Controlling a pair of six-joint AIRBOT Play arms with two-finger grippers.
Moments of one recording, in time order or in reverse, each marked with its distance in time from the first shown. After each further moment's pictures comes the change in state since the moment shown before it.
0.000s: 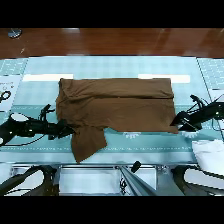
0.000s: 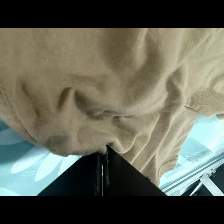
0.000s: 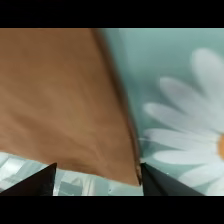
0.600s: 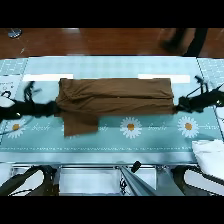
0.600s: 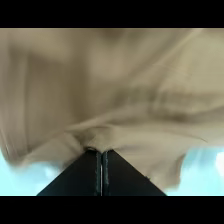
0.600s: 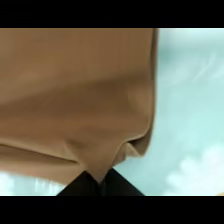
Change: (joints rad) left arm -0.005 0.087 0.315 0.060 0.103 0.026; right arm 0.106 0.096 0.174 0.050 -0.169 0.024
